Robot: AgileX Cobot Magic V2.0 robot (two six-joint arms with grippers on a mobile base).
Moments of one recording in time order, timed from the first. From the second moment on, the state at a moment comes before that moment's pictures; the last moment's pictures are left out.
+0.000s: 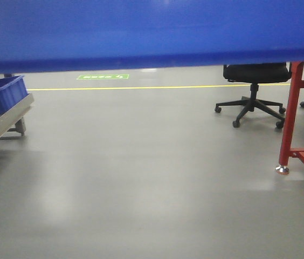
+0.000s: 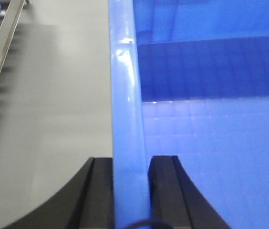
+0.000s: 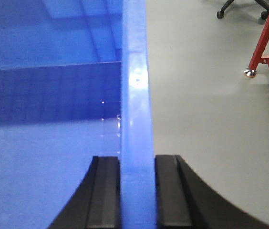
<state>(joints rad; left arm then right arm) -0.82 1.24 -1.58 0.73 1.31 -0.82 1.05 1.25 -1.54 -0.64 1.17 0.85</state>
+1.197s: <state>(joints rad) -0.82 1.25 -1.58 0.74 1.31 -0.82 1.05 1.25 -1.54 -0.65 1.17 0.85</state>
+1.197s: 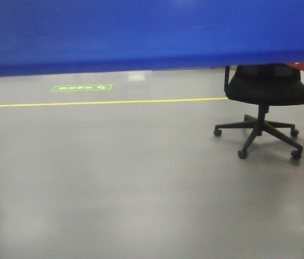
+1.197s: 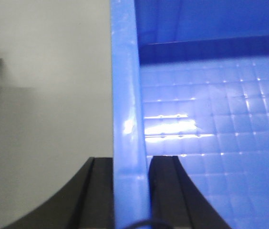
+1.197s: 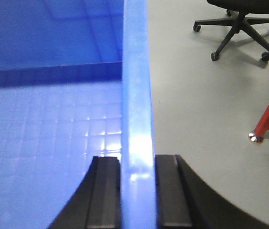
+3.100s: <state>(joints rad) -0.83 1.26 -1.58 0.80 1.29 -0.82 1.05 1.26 -1.54 -0.66 1.15 0.85</state>
